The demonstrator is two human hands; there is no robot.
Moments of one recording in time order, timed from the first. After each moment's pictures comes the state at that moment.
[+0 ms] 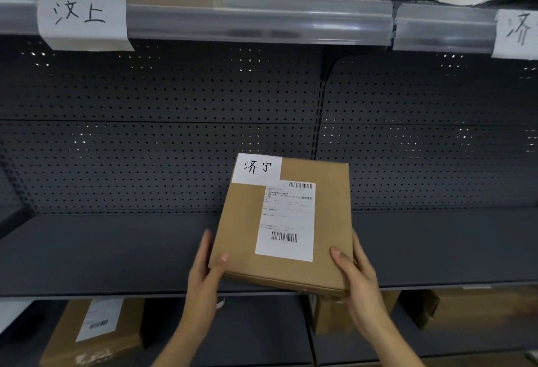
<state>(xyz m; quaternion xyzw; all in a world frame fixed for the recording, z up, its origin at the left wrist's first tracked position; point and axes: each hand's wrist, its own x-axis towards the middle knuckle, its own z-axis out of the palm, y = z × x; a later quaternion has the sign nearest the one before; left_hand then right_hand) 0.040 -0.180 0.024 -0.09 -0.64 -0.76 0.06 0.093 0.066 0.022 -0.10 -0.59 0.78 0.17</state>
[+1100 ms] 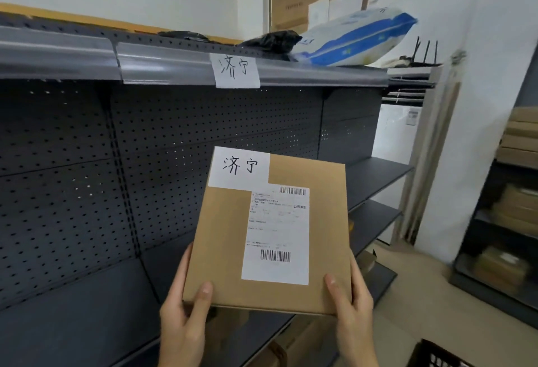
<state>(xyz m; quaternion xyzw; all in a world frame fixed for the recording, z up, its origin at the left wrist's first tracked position) 0.136 0.028 0.056 -0.36 -0.55 -0.75 -0.04 0.302 0.186 0.041 -0.25 -0.55 0.58 0.54</state>
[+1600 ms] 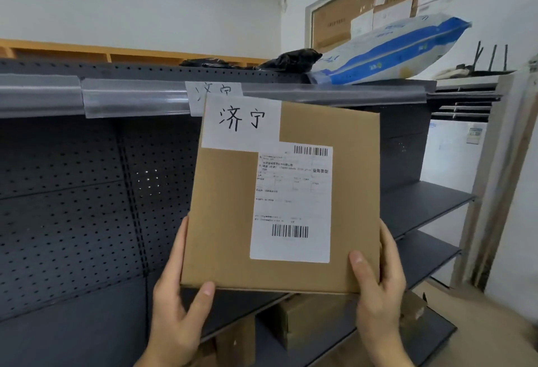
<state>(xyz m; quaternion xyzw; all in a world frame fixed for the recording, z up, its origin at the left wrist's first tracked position) 0.156 0.103 0.127 -0.46 -0.58 -0.66 0.14 0.303 0.302 0.123 -0.10 -0.58 0.52 0.62</state>
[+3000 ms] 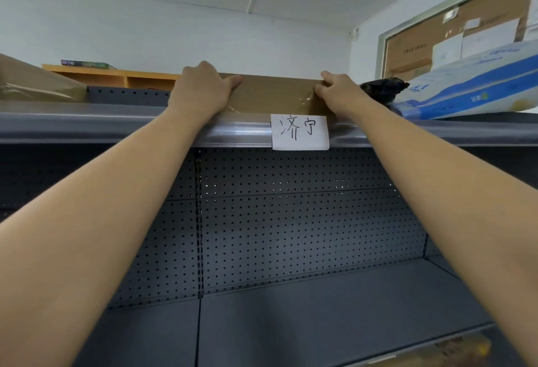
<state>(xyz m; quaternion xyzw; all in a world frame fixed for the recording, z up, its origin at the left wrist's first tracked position) -0.011 0.118 0.438 -0.17 -0.87 -0.32 0.35 0.059 0.345 0.442 -0.08 -0.88 0.30 0.36</state>
